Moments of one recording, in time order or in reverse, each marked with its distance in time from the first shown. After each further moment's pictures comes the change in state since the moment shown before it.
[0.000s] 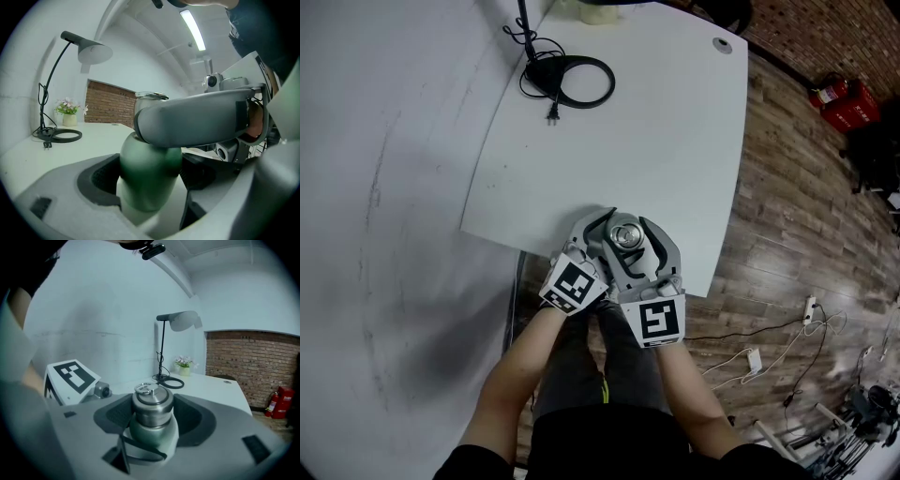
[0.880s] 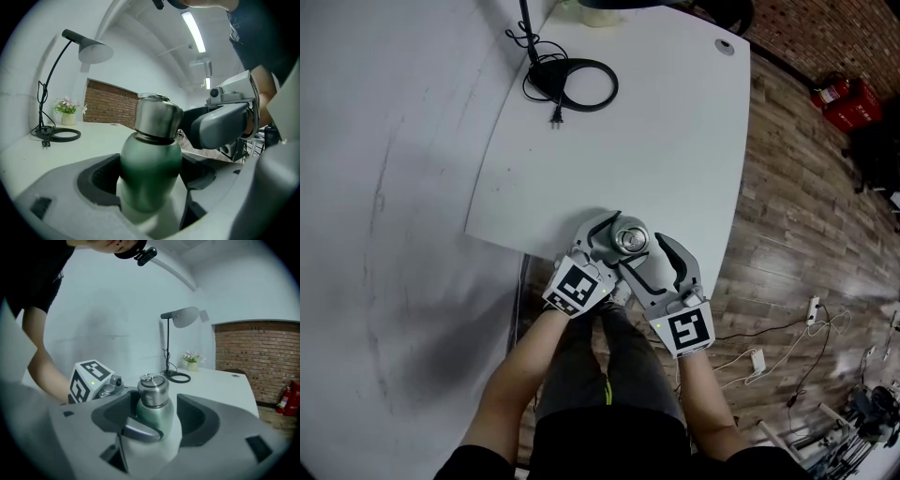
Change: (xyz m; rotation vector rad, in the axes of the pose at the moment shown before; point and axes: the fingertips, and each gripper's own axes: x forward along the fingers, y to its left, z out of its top) left arm -0.001 -0.001 0.001 -0.011 -0.009 -0.021; right arm -0.030 -0.002 -0.016 0.016 0.034 0.138
